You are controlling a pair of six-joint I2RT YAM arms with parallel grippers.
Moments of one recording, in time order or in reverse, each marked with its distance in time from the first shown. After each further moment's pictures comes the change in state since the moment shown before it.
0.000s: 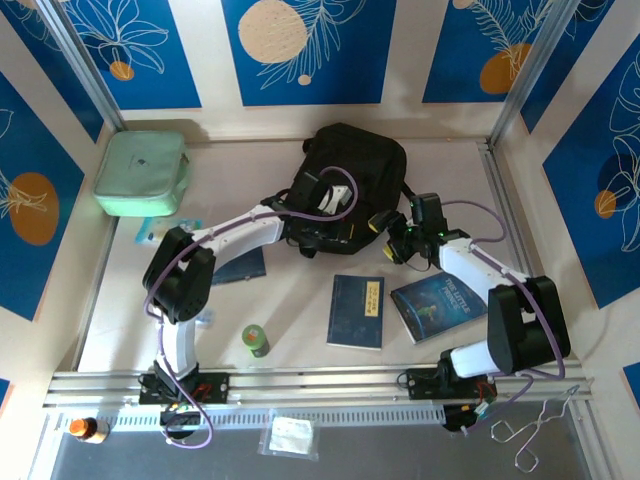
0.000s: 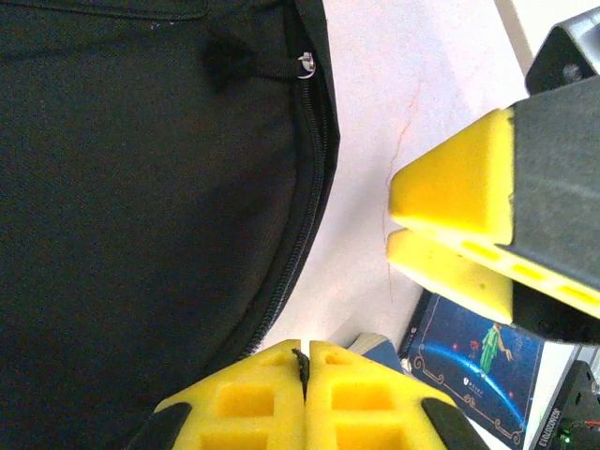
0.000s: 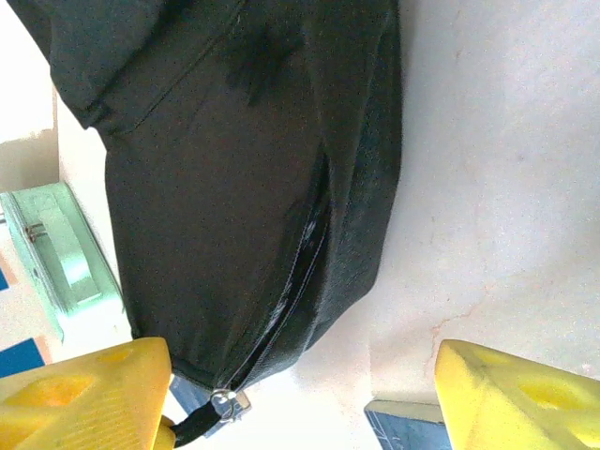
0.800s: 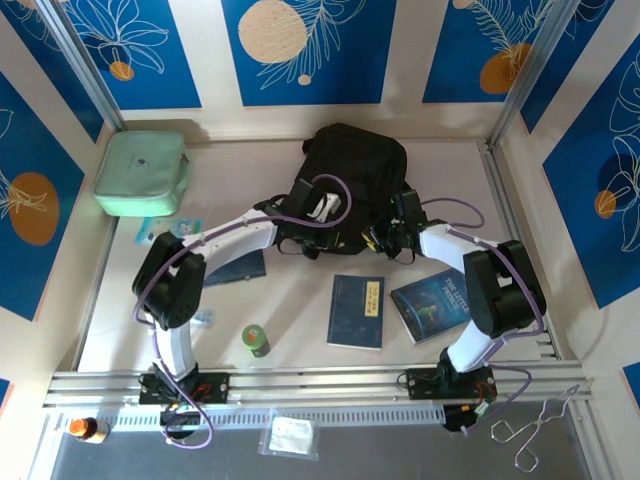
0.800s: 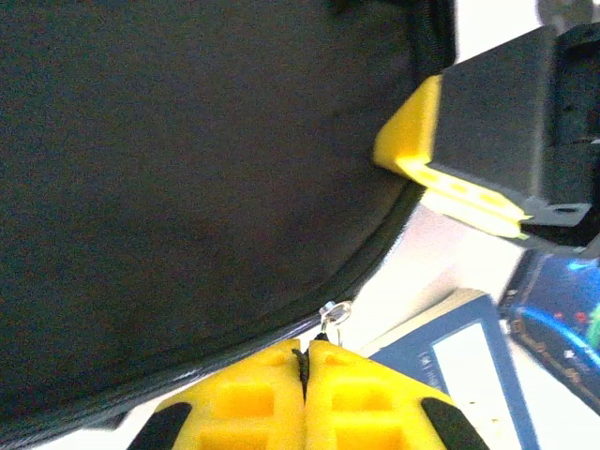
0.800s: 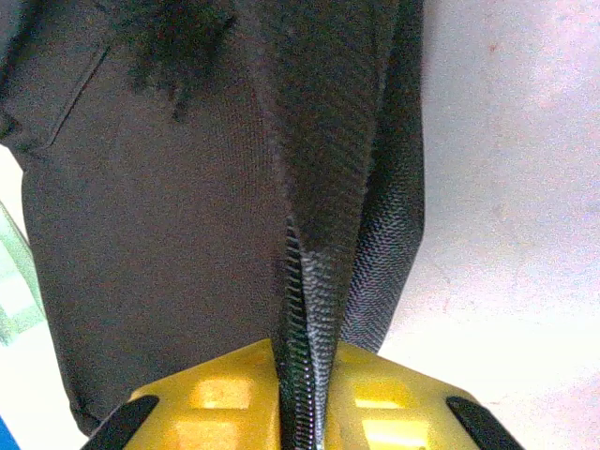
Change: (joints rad) left arm 0.005 -0.082 -0.081 -0.121 -0.175 0.089; right arm 0.043 0.228 0.102 0.028 0.036 0.011
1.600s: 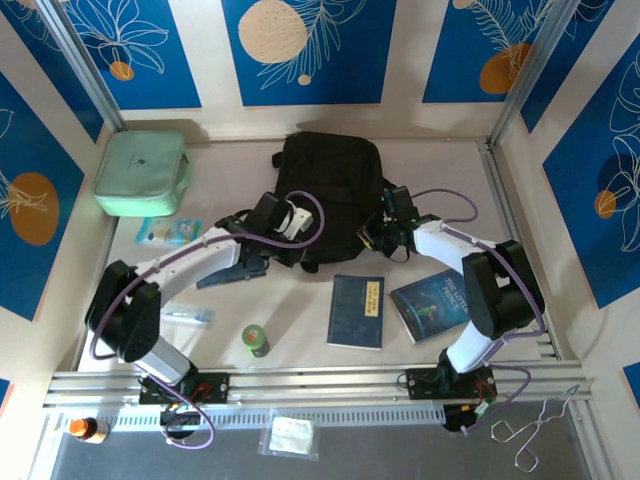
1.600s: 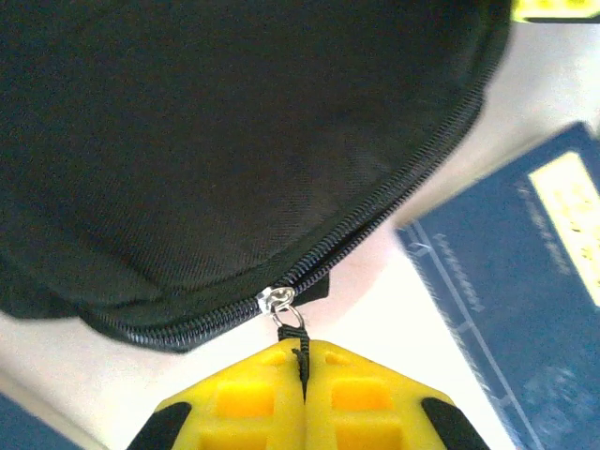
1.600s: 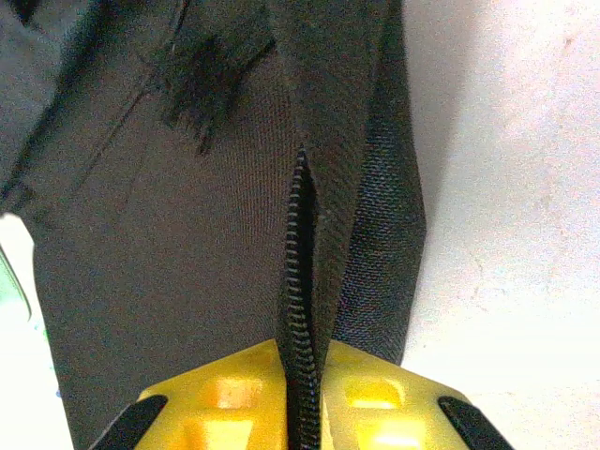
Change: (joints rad) left arm 0.066 -0.295 -0.284 -0.054 -0.008 0.257; right arm 0.060 -0.002 0.059 -0.066 0.076 -0.091
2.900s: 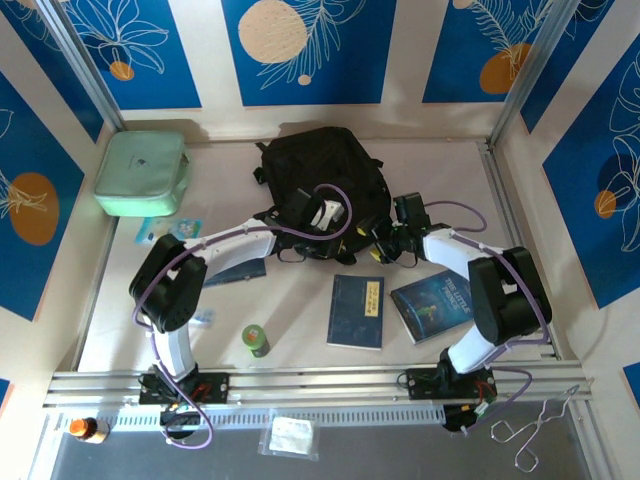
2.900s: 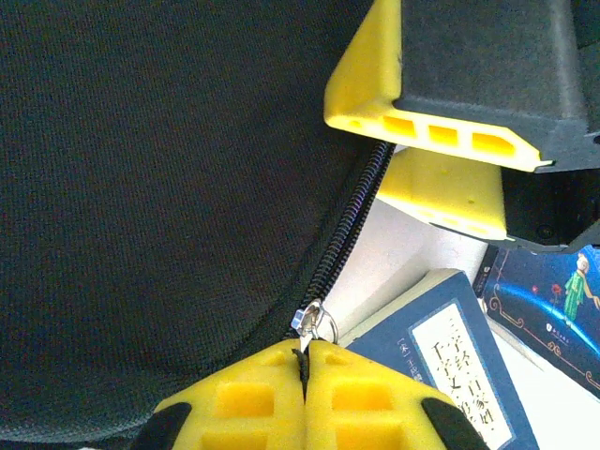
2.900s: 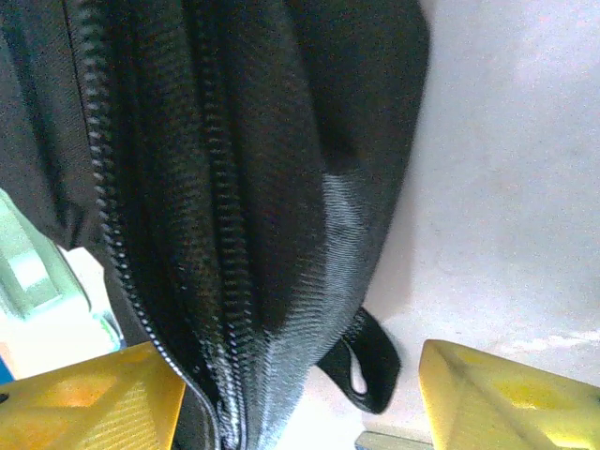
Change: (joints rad) left arm -0.079 0.283 0.180 0.212 0.102 -0.241; right arm -0.057 -0.047 -0.104 0.098 -0.135 0.112
